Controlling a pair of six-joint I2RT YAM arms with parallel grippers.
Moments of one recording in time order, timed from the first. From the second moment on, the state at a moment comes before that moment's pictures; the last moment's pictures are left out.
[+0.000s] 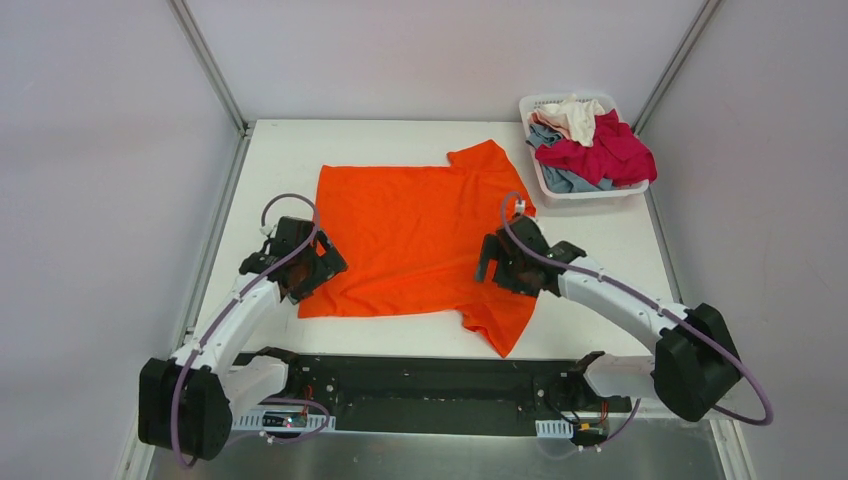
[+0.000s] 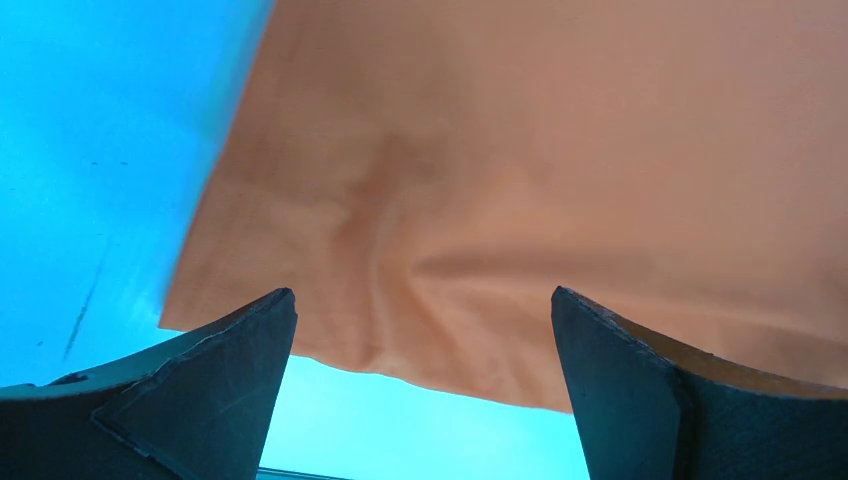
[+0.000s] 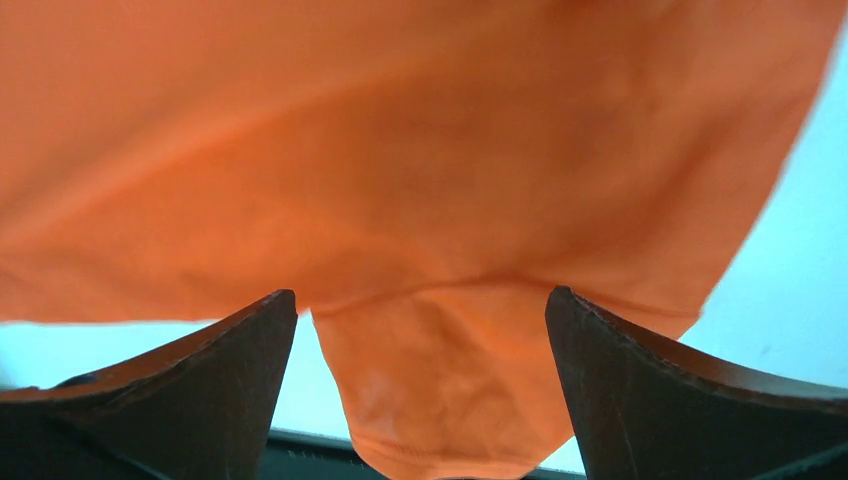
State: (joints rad) left arm -0.21 0.99 0.64 -0.63 -0.08 -0.80; right arm 0.63 1.26 0.83 -0.60 0.15 0.80
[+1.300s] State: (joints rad) left arm -0.19 0.90 0.57 -0.90 -0.37 -1.01; right arm 1.10 1.05 0.74 -0.94 0.23 1.00
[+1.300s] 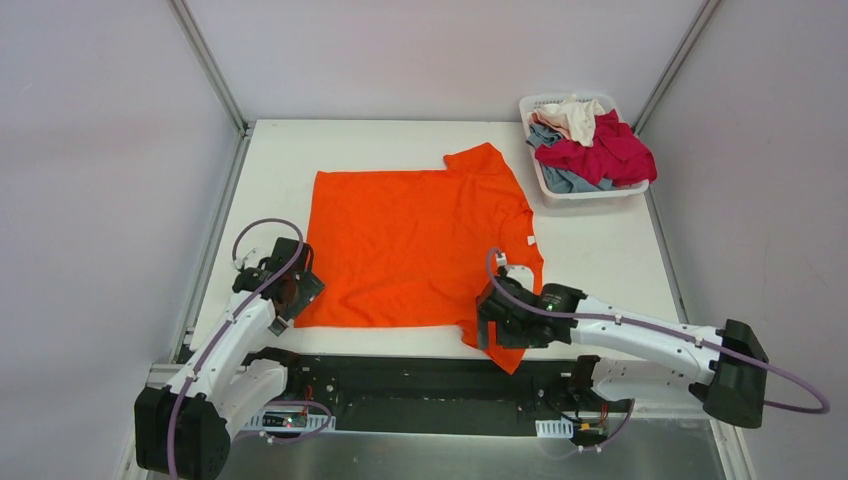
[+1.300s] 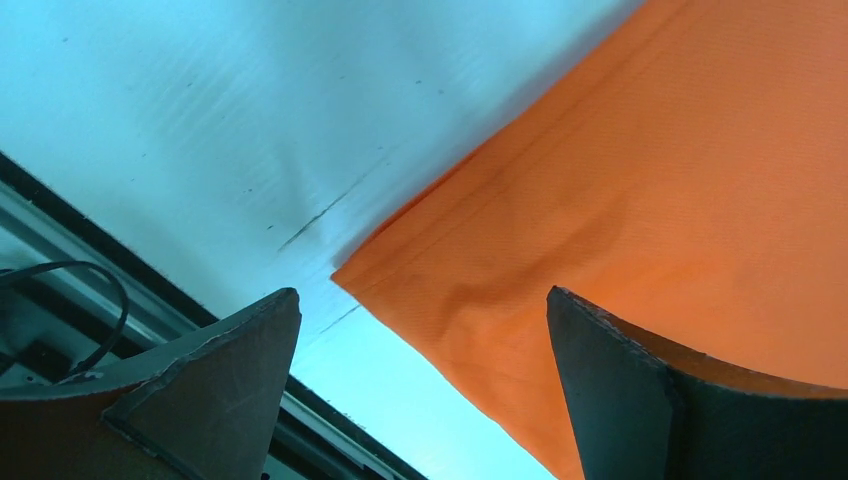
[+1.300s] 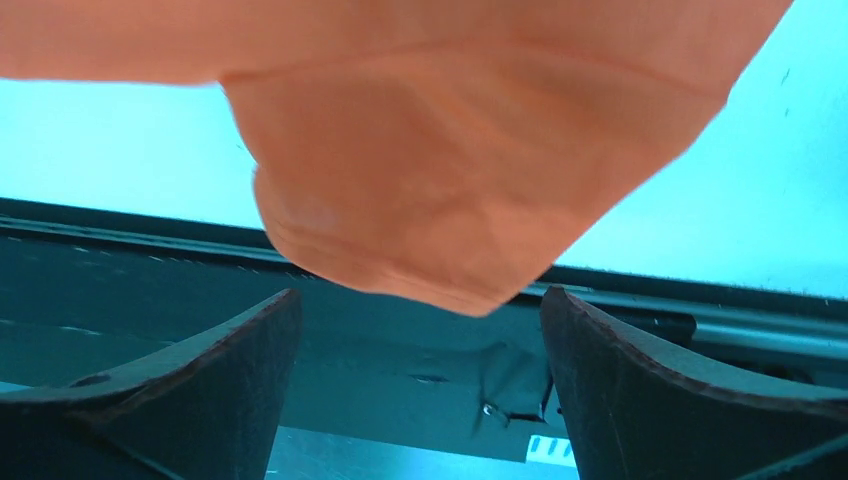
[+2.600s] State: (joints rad) left arm -0.19 0.86 0.43 -0.87 -0.38 -1.25; right arm 1.28 1.24 0.62 -0.89 0.42 1.26
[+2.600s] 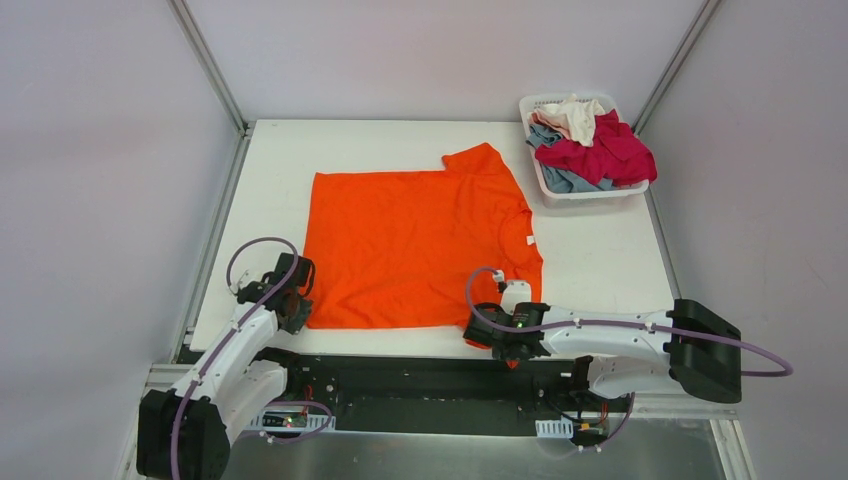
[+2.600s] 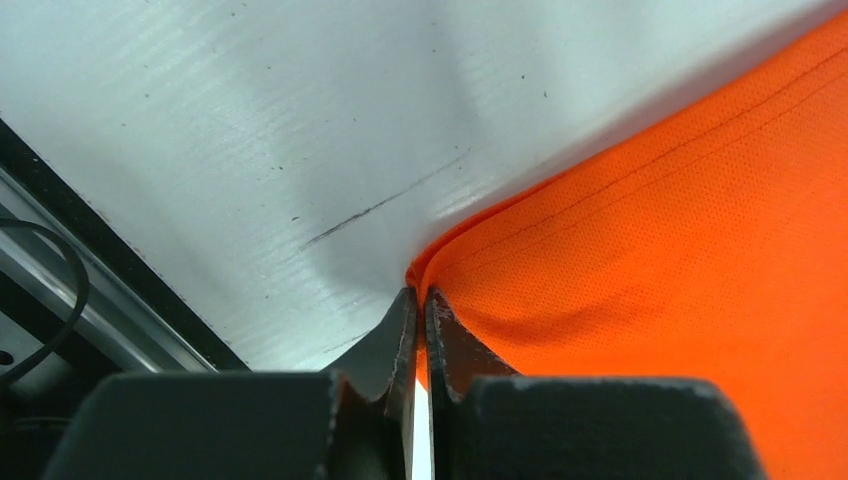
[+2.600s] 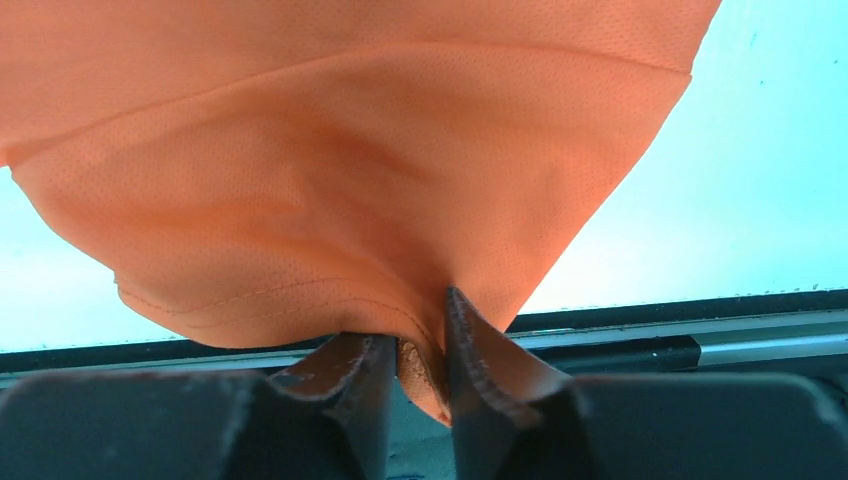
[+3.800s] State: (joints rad) left arm -0.19 0.78 0.66 -0.96 -0.38 -1.17; right arm 0.96 1.15 0.90 -0.97 0.45 0.87
